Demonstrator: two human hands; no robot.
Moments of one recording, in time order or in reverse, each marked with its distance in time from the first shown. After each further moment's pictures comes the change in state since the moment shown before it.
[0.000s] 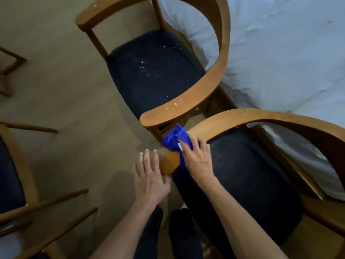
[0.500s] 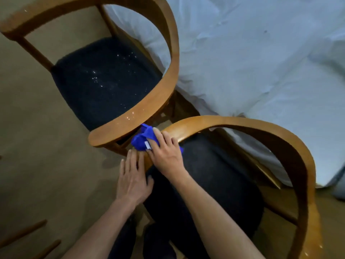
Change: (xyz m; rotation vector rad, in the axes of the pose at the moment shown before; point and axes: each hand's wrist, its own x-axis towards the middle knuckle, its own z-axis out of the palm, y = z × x) left_hand 0.052 0.069 0.003 -0.044 -0.030 0.275; right_hand 0.041 0.054 0.001 -0.073 0.134 0.035
